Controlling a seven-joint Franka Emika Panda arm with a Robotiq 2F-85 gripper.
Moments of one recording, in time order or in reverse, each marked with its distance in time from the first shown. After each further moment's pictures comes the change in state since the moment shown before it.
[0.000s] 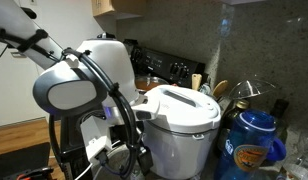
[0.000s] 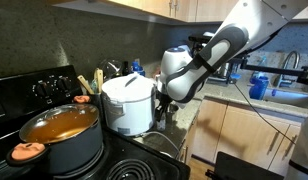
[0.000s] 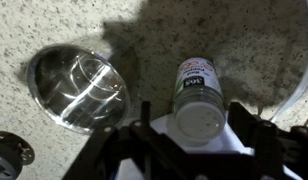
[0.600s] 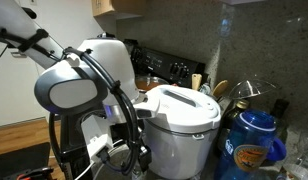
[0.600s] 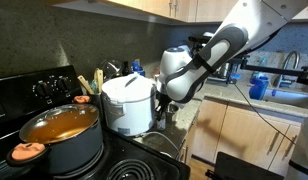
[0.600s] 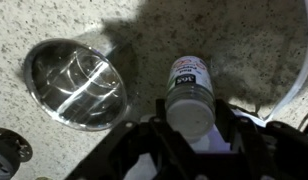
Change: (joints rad) arm 0.002 0.000 0.006 0.003 0.001 0.001 0.000
